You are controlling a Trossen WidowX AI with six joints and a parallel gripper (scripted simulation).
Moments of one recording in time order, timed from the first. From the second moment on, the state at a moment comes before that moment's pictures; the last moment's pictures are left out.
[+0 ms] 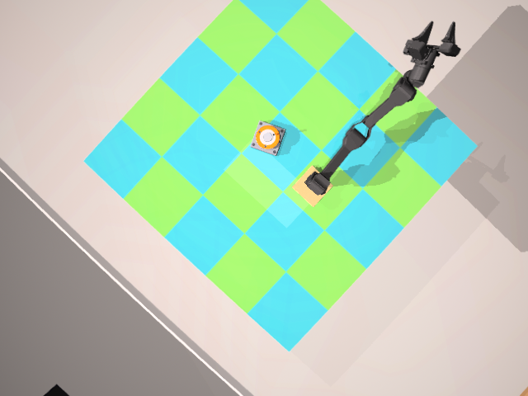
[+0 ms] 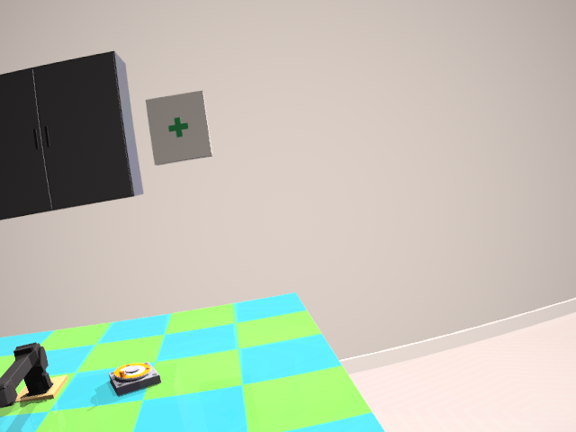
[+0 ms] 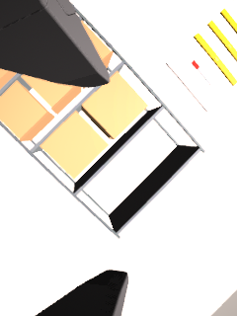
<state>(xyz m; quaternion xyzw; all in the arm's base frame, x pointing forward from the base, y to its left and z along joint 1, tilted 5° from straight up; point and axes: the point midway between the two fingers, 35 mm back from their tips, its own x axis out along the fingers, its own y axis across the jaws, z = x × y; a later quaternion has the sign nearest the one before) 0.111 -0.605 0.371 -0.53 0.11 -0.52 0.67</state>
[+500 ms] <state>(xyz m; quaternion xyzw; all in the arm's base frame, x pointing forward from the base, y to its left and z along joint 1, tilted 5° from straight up) 0.032 -0.527 0.504 -0.65 0.10 -0.58 0.48</state>
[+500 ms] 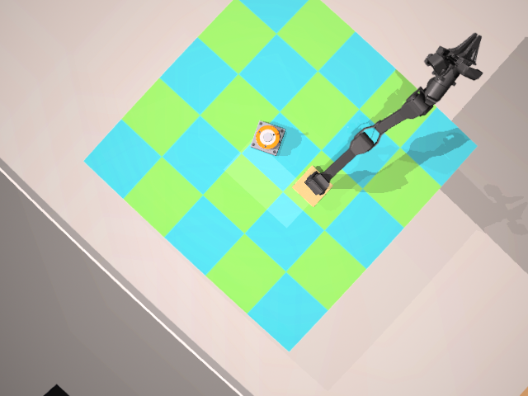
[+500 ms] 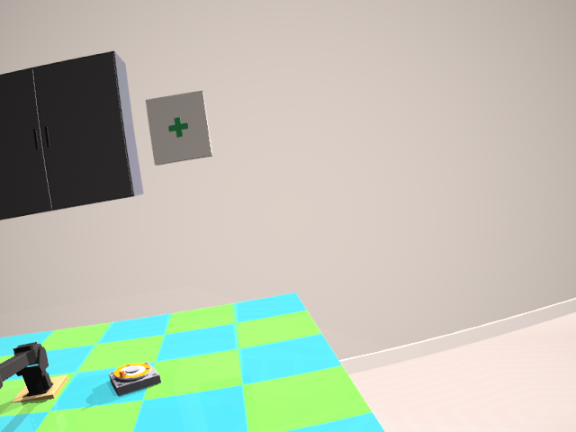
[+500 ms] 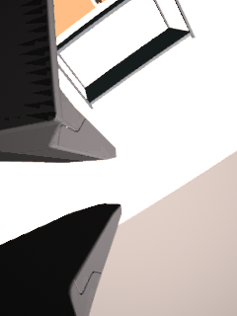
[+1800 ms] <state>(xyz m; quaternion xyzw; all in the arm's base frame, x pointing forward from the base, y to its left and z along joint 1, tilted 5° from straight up) 0.019 -0.020 0.681 -0.72 0.07 -0.52 -0.45</state>
